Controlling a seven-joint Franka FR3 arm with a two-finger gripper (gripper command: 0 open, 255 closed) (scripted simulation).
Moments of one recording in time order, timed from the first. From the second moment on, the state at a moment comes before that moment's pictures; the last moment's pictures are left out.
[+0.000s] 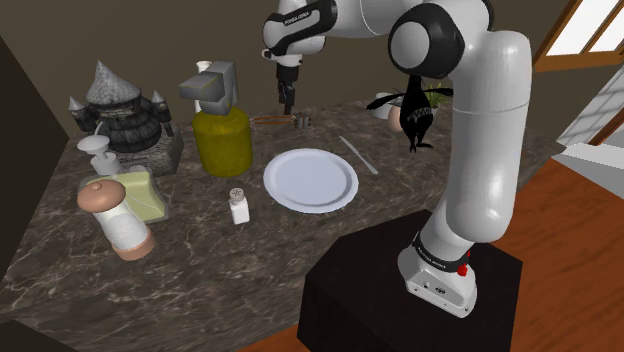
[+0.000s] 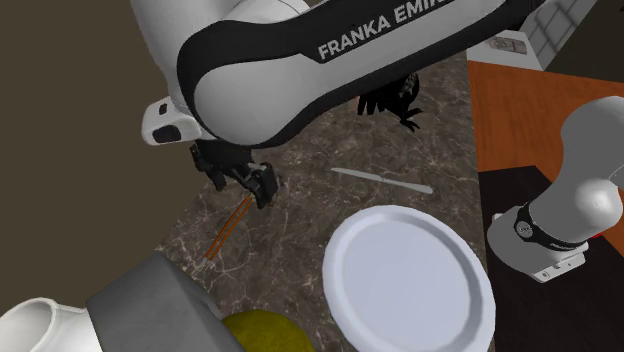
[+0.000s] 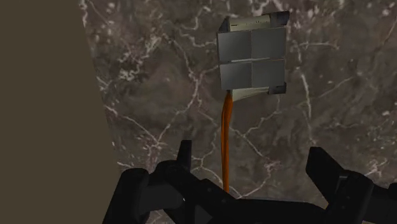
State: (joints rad) arm 0.09 0.41 -0.29 -1.62 0.20 2.01 -1.24
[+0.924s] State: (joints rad) arm 0.07 0.52 -0.27 -1.59 0.23 2.09 -1.30
